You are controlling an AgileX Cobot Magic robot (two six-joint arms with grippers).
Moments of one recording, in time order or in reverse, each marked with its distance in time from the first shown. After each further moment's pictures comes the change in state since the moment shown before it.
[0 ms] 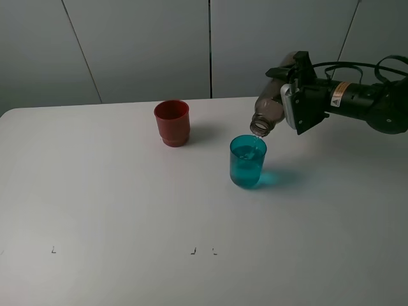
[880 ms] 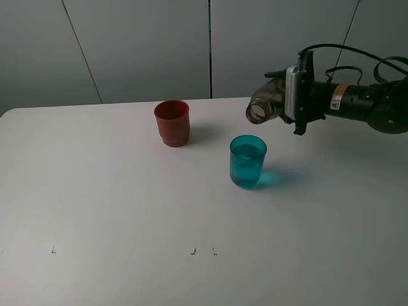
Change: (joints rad) left arm 0.000 0.000 0.000 0.000 0.000 0.000; right arm 0.000 0.000 0.000 -0.094 -0.004 0.478
